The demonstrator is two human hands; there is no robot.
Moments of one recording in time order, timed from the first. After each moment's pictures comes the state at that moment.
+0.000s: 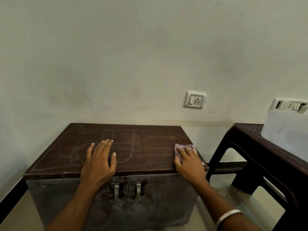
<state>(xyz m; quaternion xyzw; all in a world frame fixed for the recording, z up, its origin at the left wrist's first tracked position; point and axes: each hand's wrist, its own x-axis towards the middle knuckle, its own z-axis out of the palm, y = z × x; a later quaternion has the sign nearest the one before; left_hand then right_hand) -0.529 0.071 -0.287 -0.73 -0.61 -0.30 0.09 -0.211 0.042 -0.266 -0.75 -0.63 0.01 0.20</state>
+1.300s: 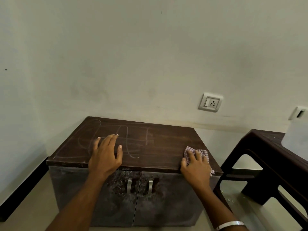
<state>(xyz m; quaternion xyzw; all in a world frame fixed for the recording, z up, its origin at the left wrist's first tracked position) -0.555 0.073 -0.286 -0.69 -0.64 -0.32 0.09 -0.250 0.035 -0.267 -0.80 -0.57 0.01 0.20</state>
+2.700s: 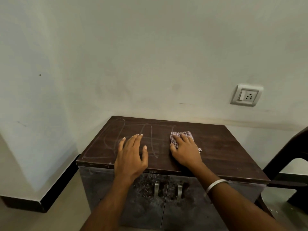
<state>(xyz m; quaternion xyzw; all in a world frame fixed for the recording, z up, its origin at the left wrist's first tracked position) -0.555 0.071 -0.285 -0.68 -0.64 -0.34 0.08 -0.349 0.125 -0.268 -0.65 -0.73 0.05 0.18</state>
